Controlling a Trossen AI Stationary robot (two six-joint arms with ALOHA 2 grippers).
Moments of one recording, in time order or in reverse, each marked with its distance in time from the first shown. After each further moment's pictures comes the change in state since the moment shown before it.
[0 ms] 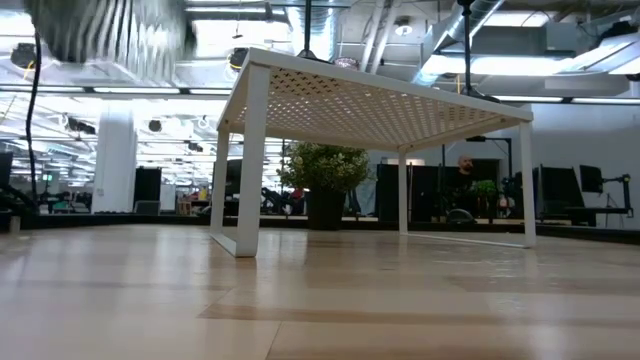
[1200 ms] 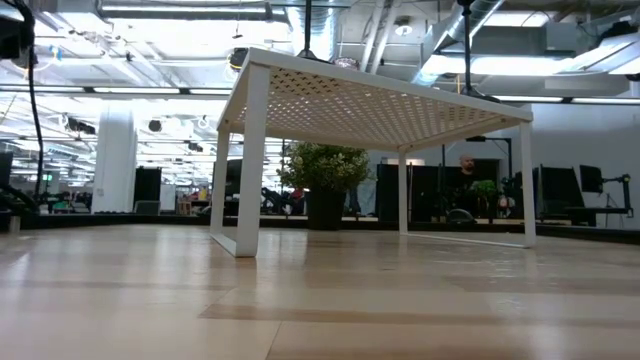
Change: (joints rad) left arm -0.046 -0.696 0.351 0.045 0.084 0.304; right arm 0.001 -0.069 0.000 0.072 -0.001 -0.036
